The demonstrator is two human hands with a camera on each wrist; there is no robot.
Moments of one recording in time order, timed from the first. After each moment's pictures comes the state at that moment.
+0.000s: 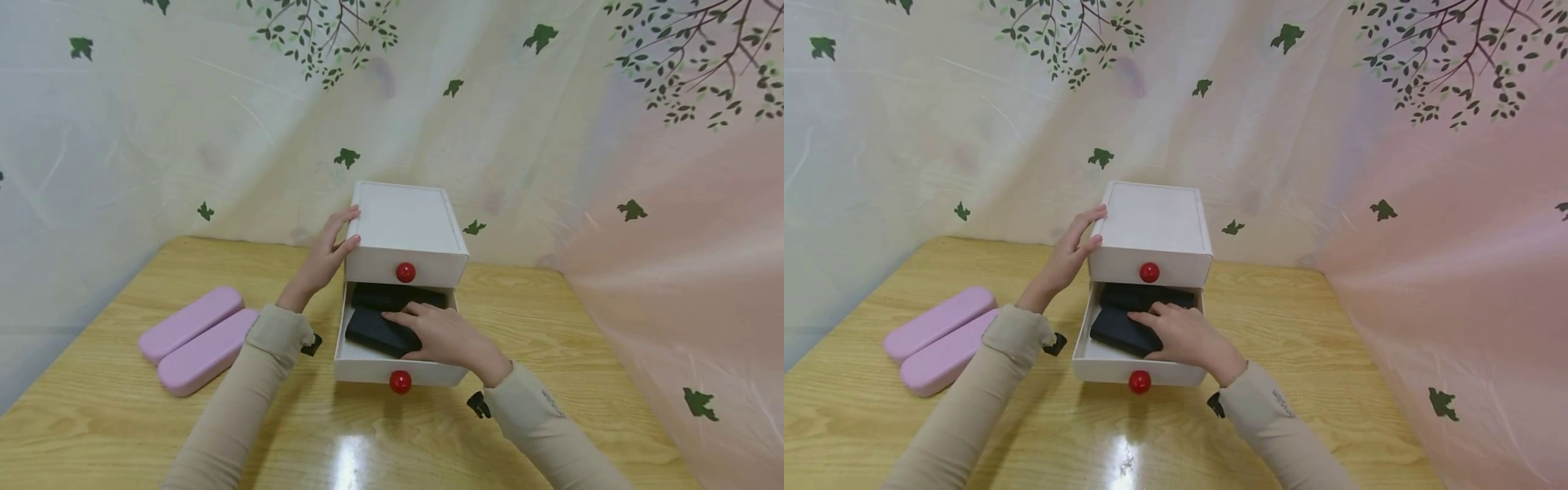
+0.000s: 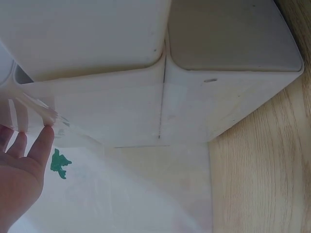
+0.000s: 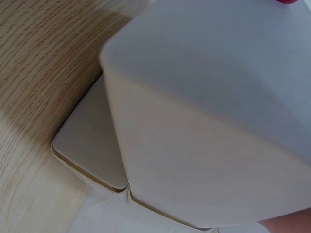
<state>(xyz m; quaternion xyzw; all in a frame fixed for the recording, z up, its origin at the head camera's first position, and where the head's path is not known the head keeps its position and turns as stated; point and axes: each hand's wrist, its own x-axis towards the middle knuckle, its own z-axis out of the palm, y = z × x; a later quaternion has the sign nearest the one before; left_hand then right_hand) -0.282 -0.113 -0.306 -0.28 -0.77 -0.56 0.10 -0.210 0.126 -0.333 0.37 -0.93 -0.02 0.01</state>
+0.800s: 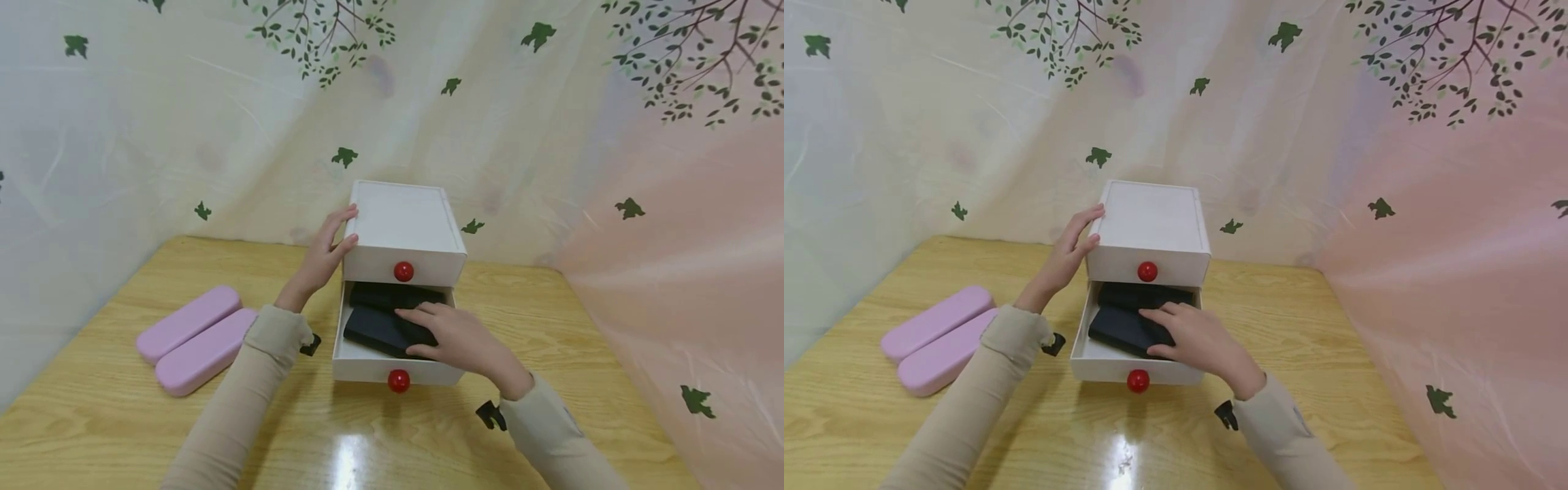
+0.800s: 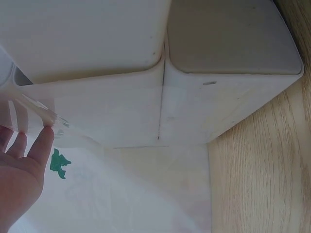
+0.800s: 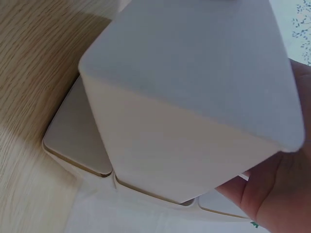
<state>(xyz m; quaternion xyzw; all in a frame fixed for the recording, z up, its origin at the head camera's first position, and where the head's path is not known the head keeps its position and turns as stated) -0.312 -0.115 -0.335 -0.29 -0.76 -0.57 0.13 -0.194 0.144 -0.323 0.36 -0.93 0.04 0.05</state>
